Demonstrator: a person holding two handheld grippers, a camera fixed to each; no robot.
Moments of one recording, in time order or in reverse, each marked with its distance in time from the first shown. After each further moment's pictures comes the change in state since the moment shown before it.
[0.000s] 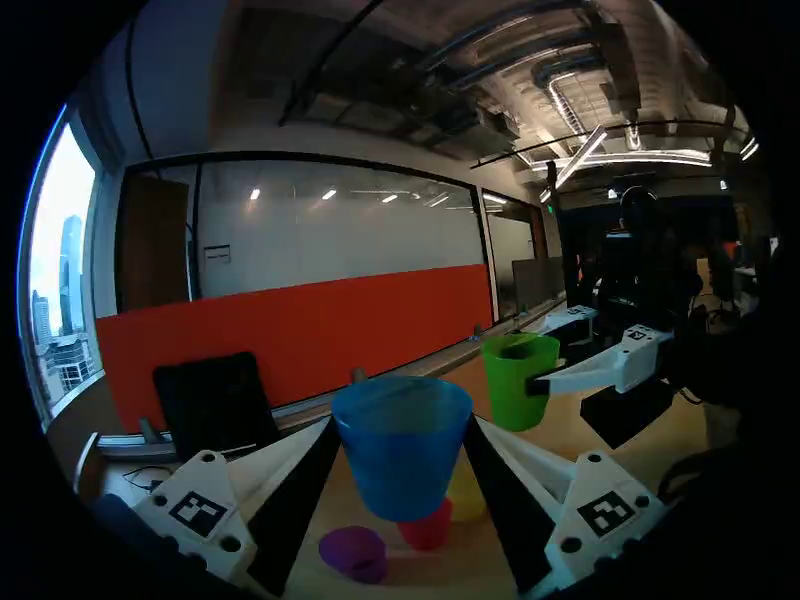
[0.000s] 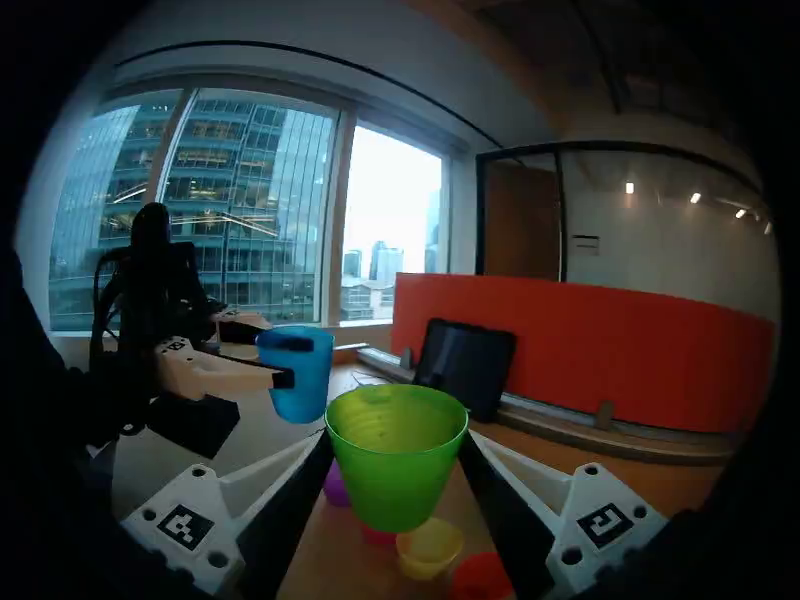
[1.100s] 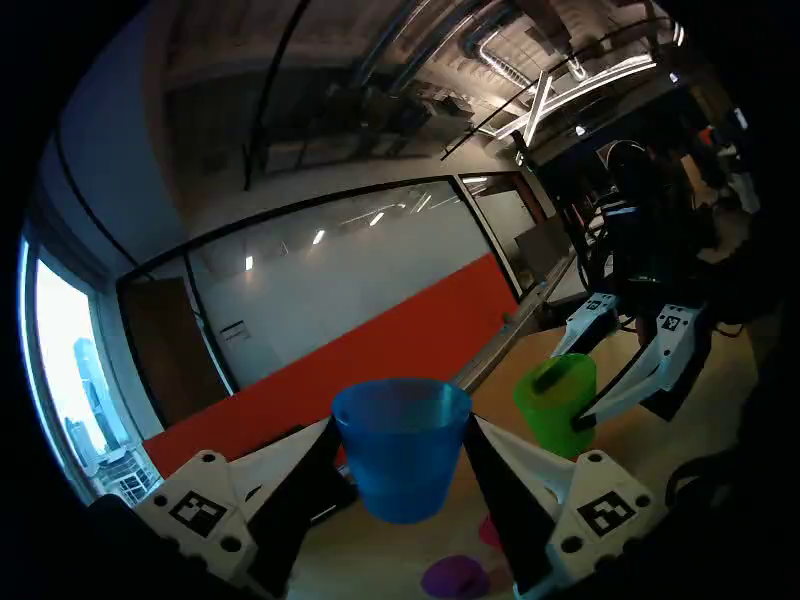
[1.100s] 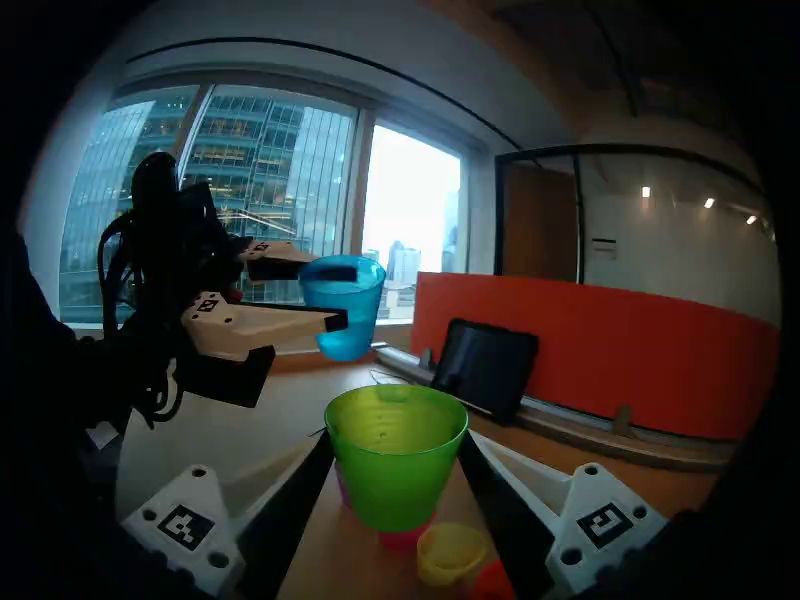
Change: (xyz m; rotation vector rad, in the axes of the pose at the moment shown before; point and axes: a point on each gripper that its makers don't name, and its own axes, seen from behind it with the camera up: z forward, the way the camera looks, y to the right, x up) left arm 0.059 -0.021 0.011 0.071 0.043 0.370; right arm -0.004 -0.024 0.011 0.062 0.001 -0.022
